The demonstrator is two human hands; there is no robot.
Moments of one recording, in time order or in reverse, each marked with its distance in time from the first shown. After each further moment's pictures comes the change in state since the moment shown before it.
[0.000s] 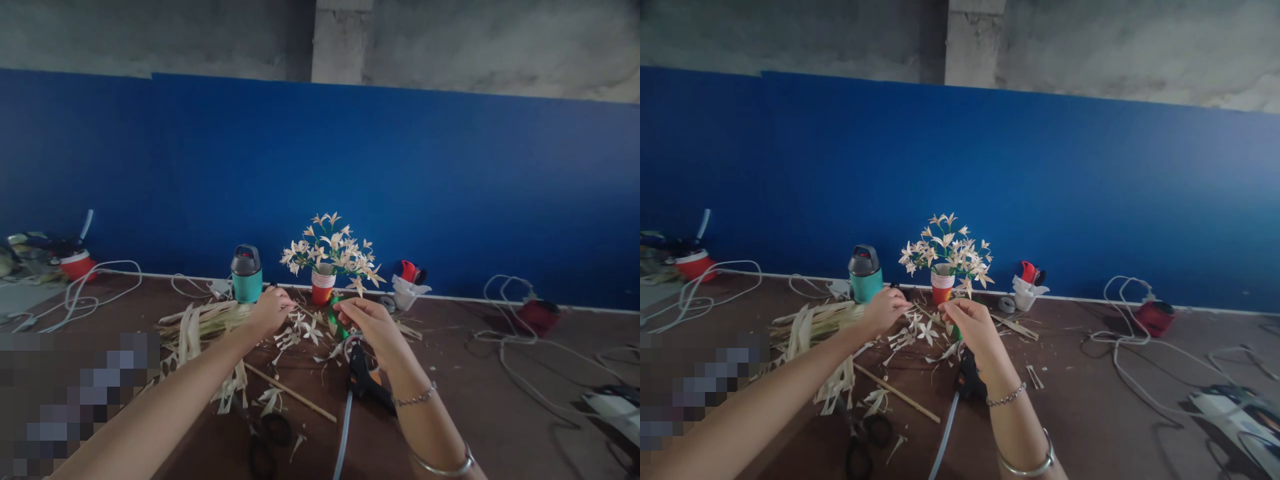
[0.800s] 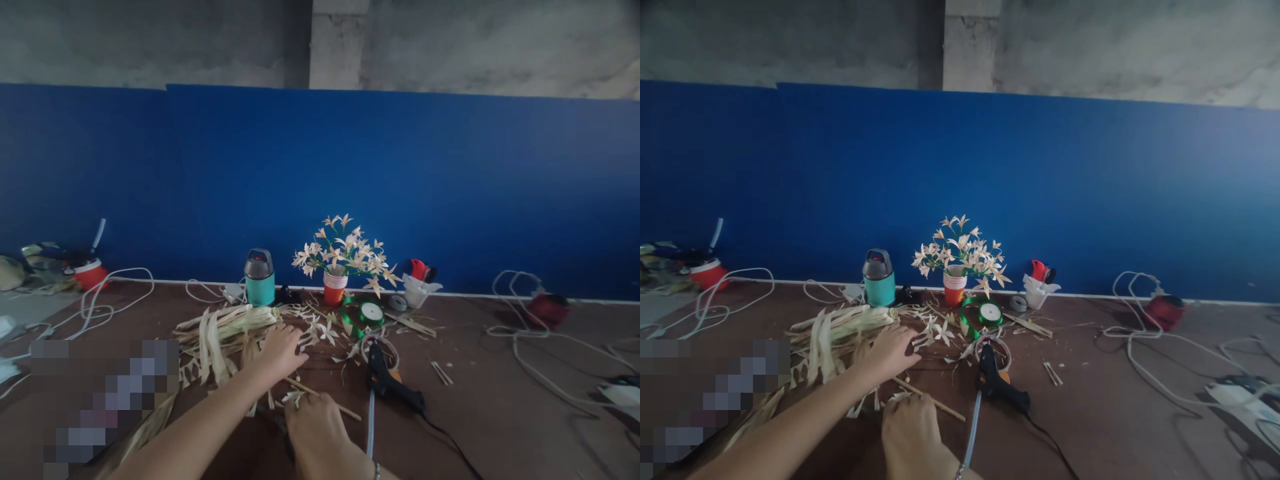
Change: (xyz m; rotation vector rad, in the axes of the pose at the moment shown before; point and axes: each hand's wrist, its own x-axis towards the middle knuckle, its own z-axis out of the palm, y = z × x) left_hand -0.059 0.023 -0.001 0.171 -0.293 -0.074; right_hand -0.088 0.029 0.132 -1.334 -0.647 -0.223
